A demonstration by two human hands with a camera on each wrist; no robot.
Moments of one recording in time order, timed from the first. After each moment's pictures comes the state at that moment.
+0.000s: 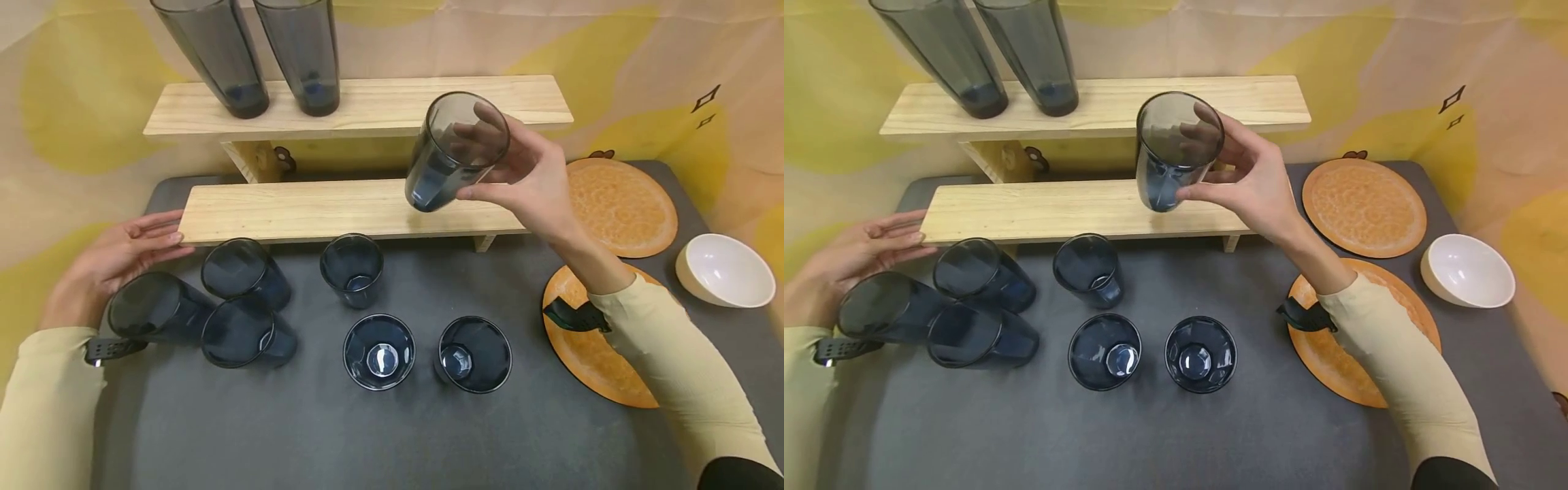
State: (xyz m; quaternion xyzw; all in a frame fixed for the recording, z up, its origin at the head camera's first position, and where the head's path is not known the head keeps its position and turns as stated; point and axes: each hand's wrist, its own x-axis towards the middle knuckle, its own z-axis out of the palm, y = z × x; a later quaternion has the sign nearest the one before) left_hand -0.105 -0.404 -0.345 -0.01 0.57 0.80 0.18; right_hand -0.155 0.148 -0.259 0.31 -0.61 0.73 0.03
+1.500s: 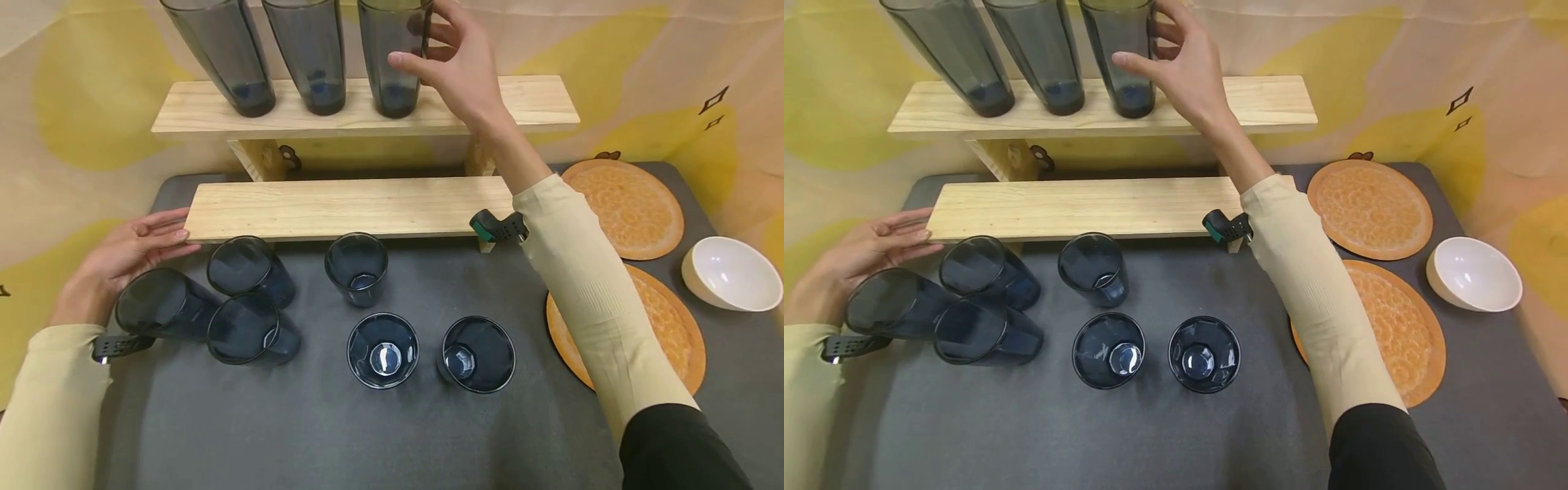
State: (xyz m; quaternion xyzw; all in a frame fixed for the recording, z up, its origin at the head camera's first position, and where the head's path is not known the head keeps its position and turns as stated) left_hand -0.104 -0.403 -0.342 -0.03 0.56 0.81 0.17; right_hand -0.251 0.068 -0.206 0.19 -0.73 0.65 0.05
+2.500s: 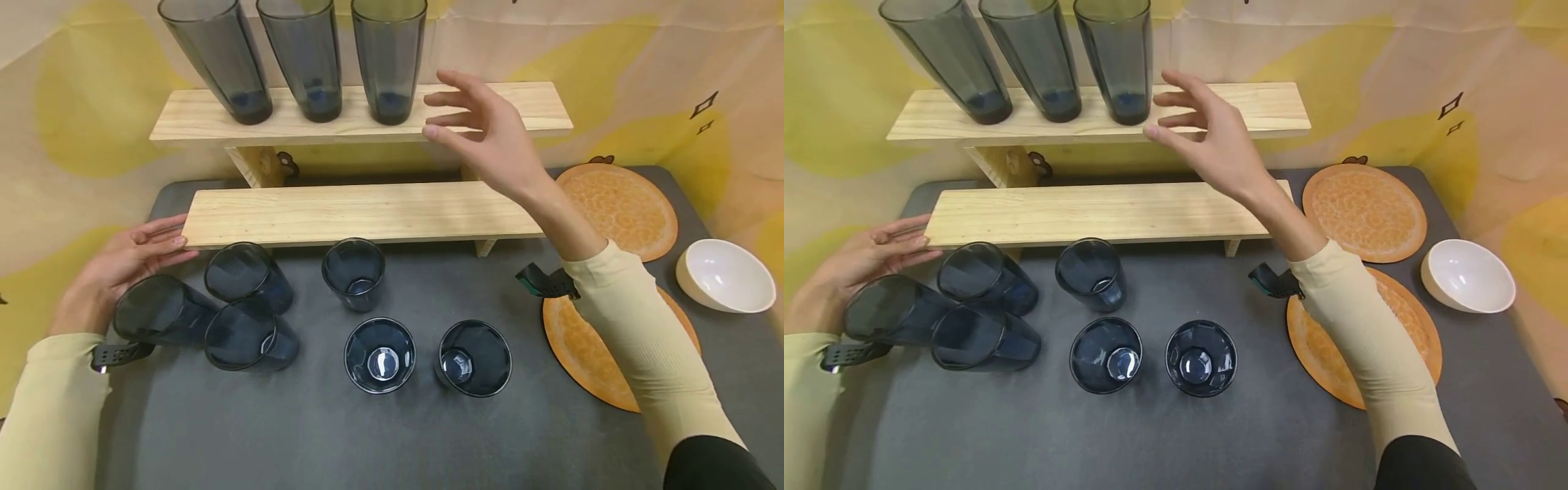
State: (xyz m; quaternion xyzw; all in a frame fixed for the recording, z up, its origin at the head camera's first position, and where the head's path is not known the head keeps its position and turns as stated) left_hand -0.100 -0.406 -0.347 -0.02 0.55 0.82 0.17; right_hand -0.185 0.110 -0.224 0.26 -0.79 0.56 0.02
